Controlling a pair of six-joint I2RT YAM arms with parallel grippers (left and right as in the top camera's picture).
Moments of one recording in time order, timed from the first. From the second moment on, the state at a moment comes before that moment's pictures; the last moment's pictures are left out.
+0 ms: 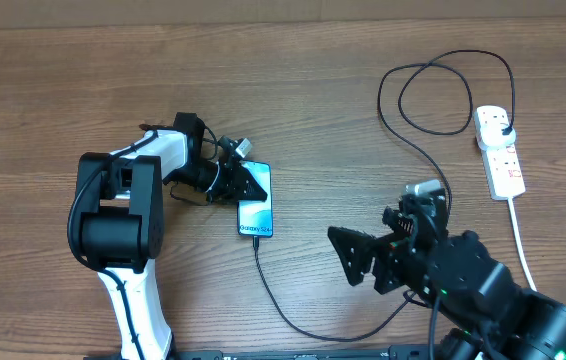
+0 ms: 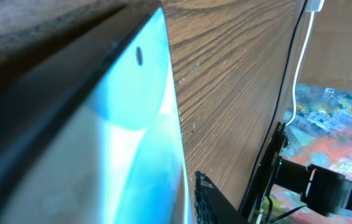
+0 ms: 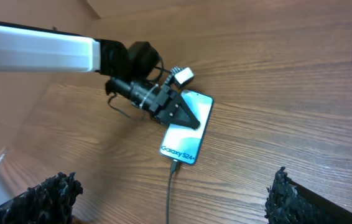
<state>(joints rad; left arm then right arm) -0.09 2.18 1.28 -0.82 0.93 0.17 0.88 0.74 1.02 -0.83 0.16 0.62</state>
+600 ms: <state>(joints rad) -0.09 2.15 1.31 -0.88 0.95 0.07 0.88 0.77 1.02 -0.95 0.34 0.90</state>
